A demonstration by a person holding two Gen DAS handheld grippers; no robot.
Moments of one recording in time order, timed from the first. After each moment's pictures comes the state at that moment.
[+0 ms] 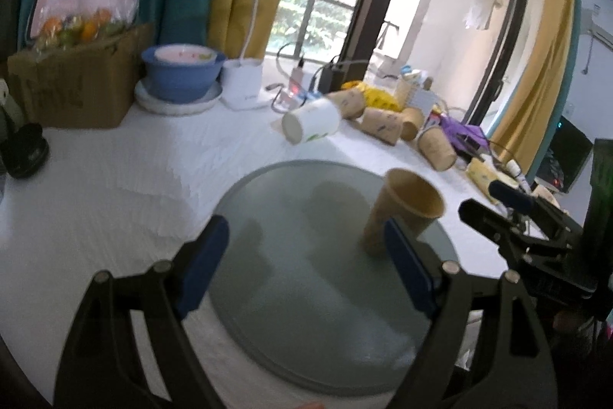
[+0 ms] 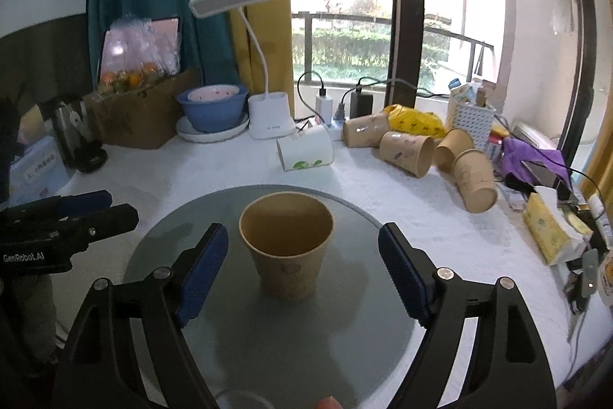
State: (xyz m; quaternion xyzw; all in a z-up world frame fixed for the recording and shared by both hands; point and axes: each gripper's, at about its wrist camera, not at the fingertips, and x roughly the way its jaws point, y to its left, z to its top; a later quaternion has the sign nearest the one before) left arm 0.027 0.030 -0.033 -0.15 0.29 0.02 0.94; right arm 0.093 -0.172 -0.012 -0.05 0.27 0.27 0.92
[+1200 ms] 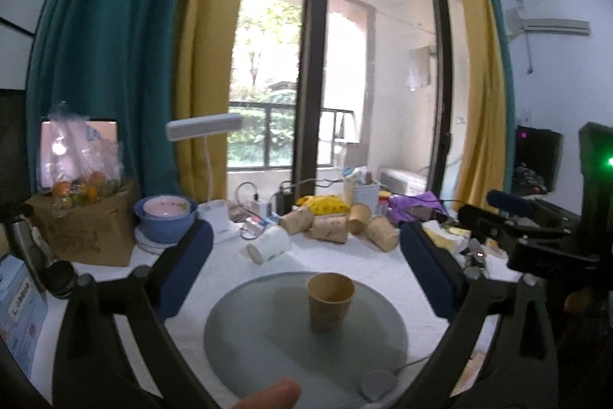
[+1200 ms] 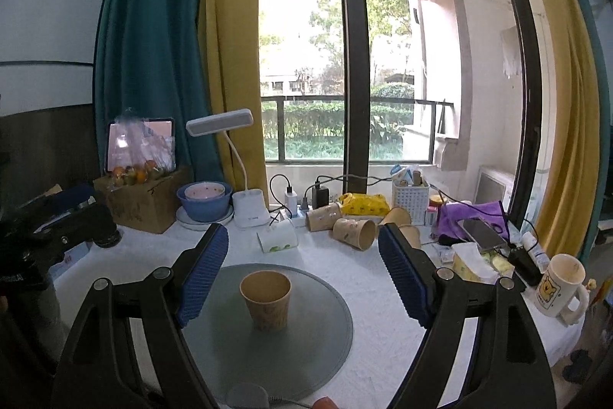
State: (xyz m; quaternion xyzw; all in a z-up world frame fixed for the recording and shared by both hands) left arm -0.058 -0.025 0.085 -0.04 0.10 0.00 0.99; right arm 0.017 -0.250 0.085 0.00 0.14 0.23 0.96
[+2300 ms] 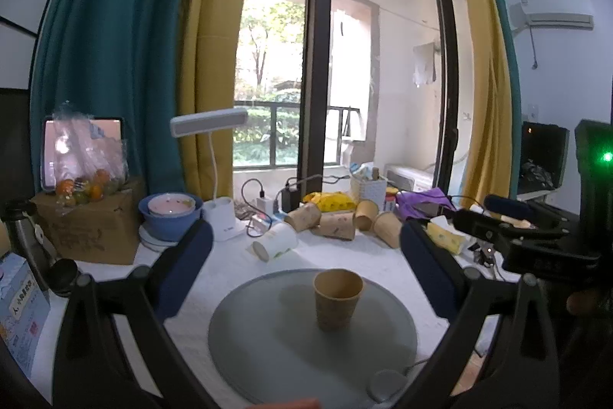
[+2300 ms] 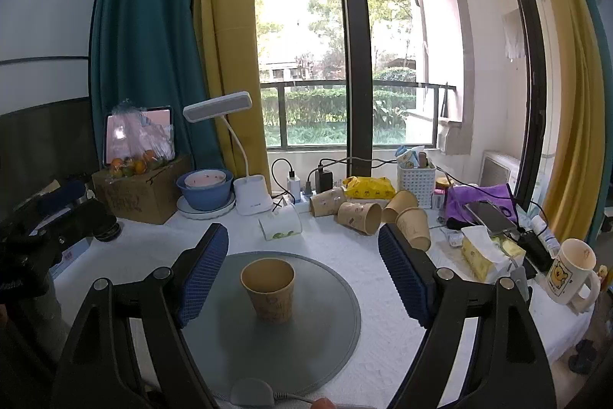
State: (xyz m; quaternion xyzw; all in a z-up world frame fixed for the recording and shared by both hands) left arm -0.055 -0.029 0.076 -0.04 0.10 0.00 0.99; right arm 0.025 -0.244 0.076 0.01 0.17 0.23 0.96
